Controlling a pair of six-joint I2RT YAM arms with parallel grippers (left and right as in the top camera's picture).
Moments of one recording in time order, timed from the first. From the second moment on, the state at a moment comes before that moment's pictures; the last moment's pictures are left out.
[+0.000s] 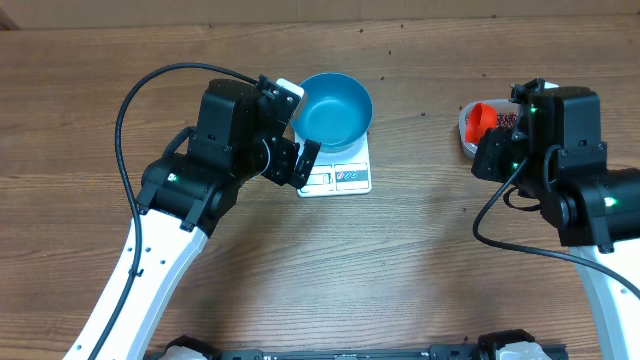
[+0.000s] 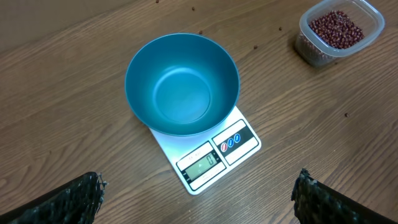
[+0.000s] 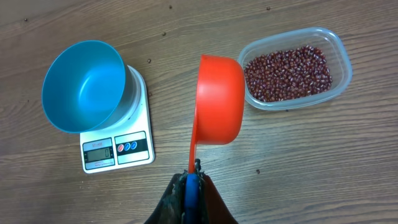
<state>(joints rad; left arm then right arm) -0.39 1.32 1.33 -0.77 0.15 0.06 0.15 1.20 1.42 -1.11 0.01 0.33</state>
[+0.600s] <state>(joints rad) -0.39 1.32 1.33 -0.77 0.15 0.06 0.15 1.20 1.42 -1.12 0.01 0.33</state>
